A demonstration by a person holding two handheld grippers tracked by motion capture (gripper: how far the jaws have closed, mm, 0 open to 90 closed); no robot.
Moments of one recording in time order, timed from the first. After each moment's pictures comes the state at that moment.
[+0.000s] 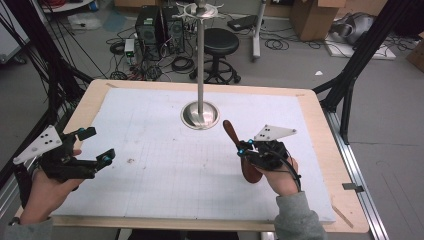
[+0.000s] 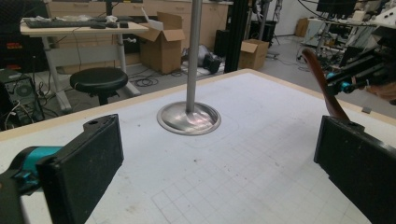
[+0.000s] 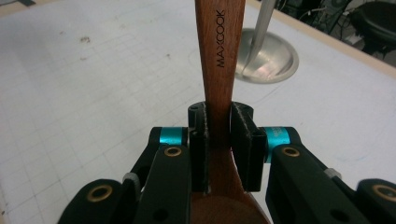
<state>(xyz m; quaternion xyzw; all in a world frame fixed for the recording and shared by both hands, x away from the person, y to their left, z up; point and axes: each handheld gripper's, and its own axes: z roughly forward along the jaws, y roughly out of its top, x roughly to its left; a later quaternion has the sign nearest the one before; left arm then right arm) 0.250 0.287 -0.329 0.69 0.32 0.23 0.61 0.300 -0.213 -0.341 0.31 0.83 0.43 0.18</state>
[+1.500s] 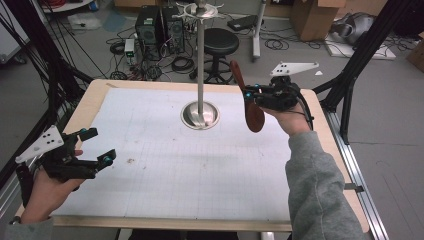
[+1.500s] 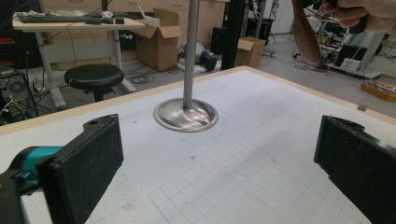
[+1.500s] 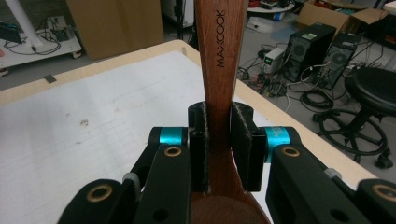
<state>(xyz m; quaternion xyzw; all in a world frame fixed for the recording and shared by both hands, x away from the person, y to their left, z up) 0.252 0.288 -0.332 0.69 0.32 0.22 0.61 0.391 -0.229 -0.238 0.27 0.80 0.51 0.17</state>
